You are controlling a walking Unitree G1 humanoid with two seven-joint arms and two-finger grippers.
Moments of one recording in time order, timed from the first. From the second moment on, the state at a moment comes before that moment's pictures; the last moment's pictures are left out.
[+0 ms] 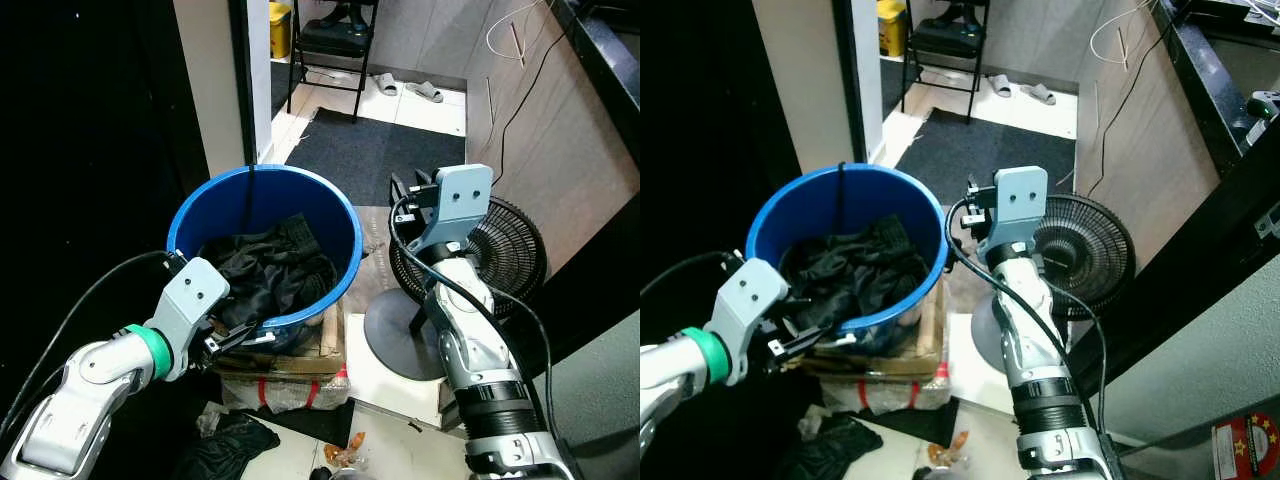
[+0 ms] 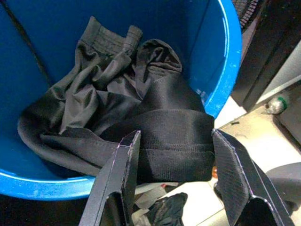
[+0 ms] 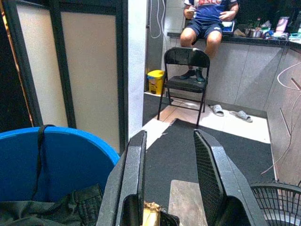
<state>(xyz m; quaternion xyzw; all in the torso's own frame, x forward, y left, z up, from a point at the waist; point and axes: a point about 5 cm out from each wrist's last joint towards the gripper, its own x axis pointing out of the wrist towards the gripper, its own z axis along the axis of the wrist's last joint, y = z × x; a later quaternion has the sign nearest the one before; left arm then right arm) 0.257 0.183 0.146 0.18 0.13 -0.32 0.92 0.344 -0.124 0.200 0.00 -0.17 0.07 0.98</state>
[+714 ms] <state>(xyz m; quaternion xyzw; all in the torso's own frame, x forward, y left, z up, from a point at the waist) 0.279 0.196 0.136 0.18 0.12 -0.25 0.94 0.344 -0.124 0.200 0.00 -0.17 0.07 0.98</state>
